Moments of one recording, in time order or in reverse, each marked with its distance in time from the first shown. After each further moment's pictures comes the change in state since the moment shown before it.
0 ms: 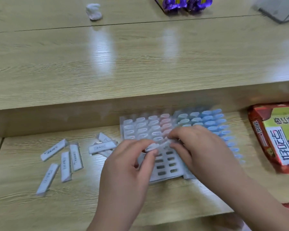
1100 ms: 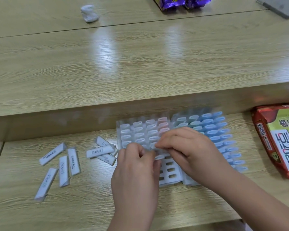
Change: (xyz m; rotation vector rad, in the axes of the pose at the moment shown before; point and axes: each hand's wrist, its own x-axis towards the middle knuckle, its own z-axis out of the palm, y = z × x) left_hand 0.004 0.003 0.037 0.532 -0.092 -0.020; right_hand 0.014 0.029 0.025 0.301 0.087 -0.281
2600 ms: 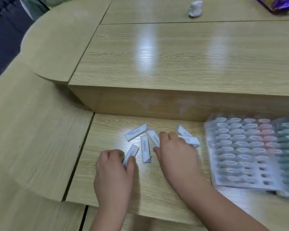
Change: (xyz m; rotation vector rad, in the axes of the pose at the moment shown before) left_hand -0.050 -0.235 -0.045 -0.016 0.215 -0.580; right_hand 0.082 -0.149 0.200 -0.522 -0.277 0.317
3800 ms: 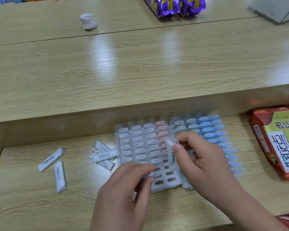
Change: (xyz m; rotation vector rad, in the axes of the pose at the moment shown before) left_hand -0.097 0.192 0.013 -0.436 -0.194 0.724; right_hand -0.080 0.230 -0.088 0.751 0.295 0.070
